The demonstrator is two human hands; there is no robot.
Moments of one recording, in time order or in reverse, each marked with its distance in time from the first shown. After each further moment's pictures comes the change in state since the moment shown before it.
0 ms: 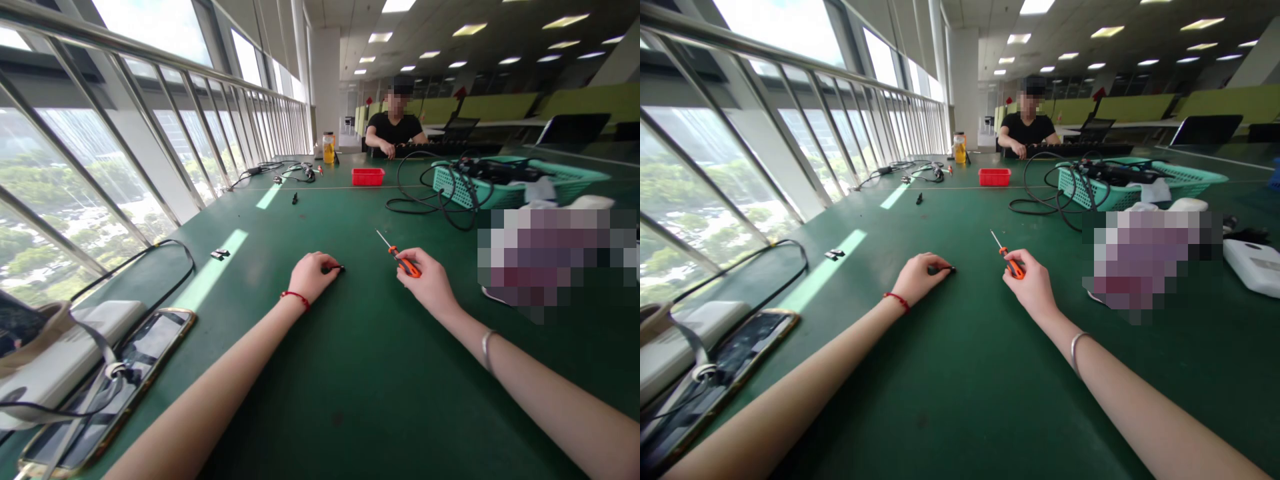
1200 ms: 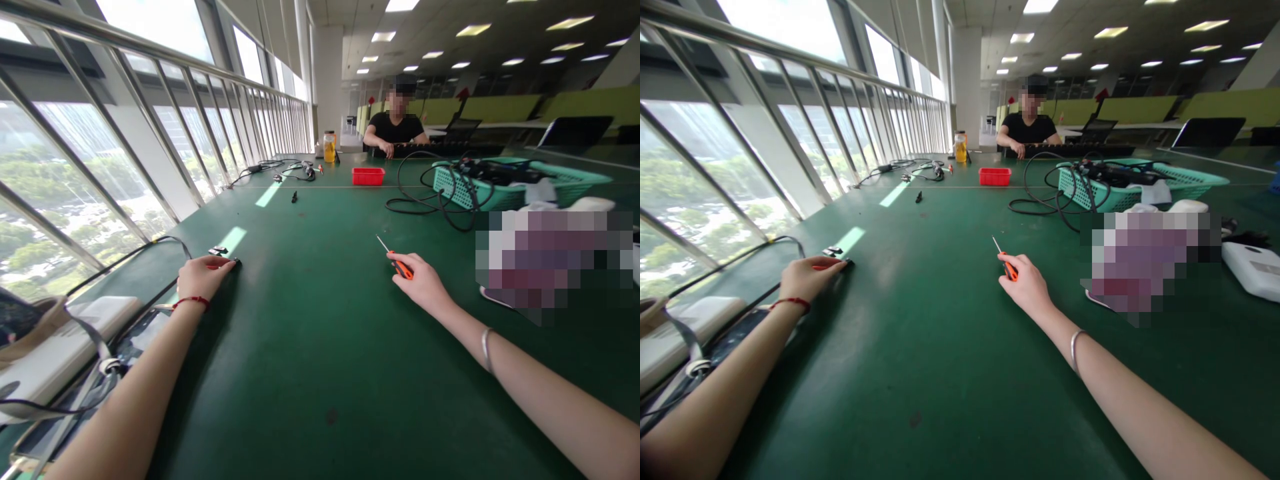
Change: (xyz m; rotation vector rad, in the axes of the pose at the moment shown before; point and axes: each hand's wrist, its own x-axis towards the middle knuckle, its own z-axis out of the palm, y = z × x) left_hand -0.049 -0.113 -0.104 0.155 0.323 -0.740; right_hand 0.007 0.006 0.000 -0.268 -0.129 0.022
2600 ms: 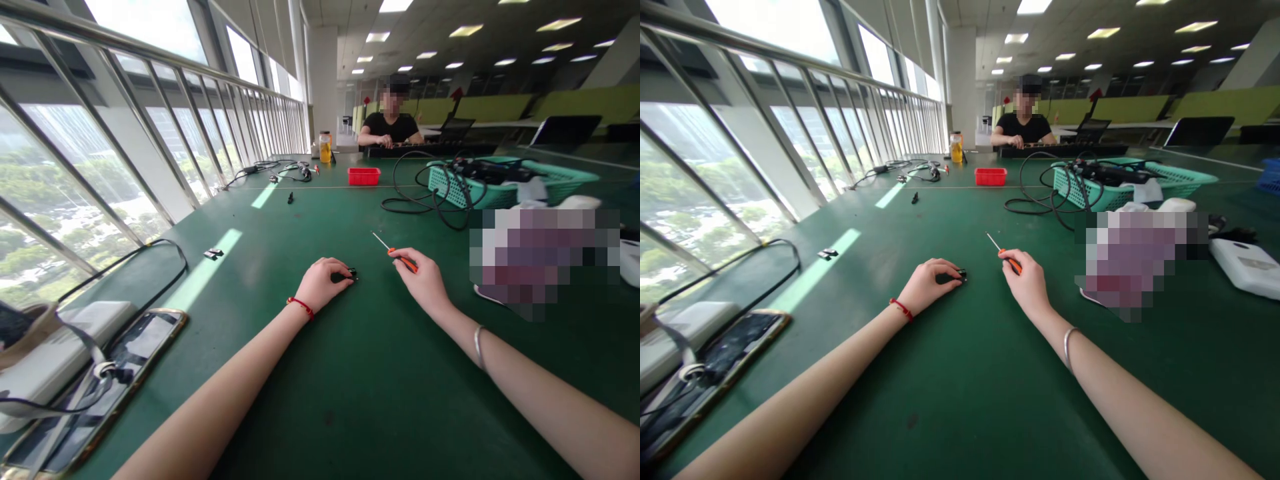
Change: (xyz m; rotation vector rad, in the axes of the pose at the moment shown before) left_hand -0.093 0.129 0.093 -0.414 -0.429 0.896; right_hand 0.000 0.001 0.000 0.204 0.226 -0.112
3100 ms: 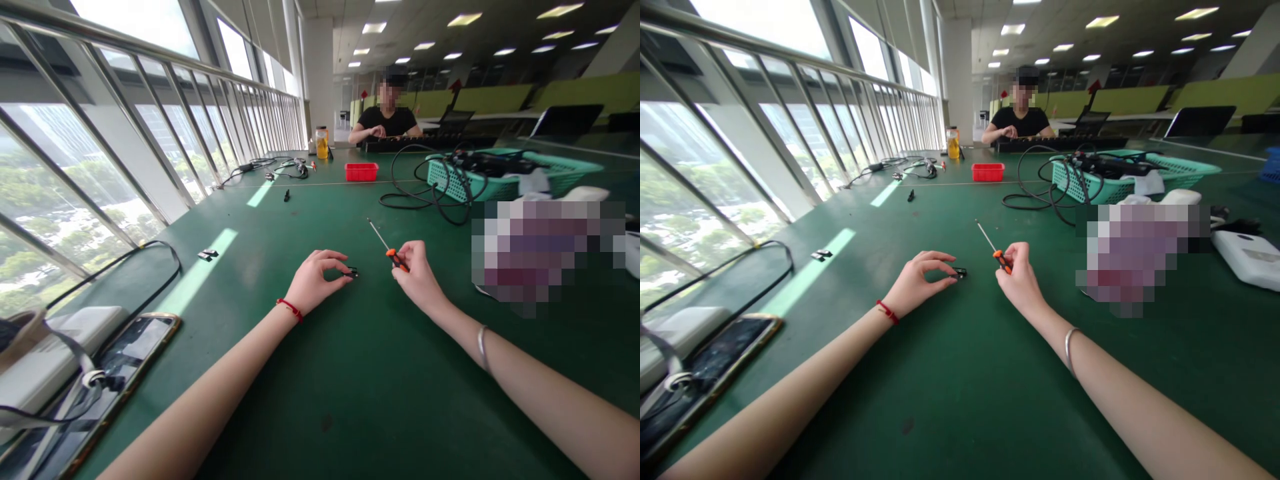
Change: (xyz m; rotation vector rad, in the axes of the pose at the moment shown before) left_hand -0.001 0.006 -0.014 0.009 0.032 0.082; right_hand -0.003 -0.006 0.005 0.130 -0.041 0.127
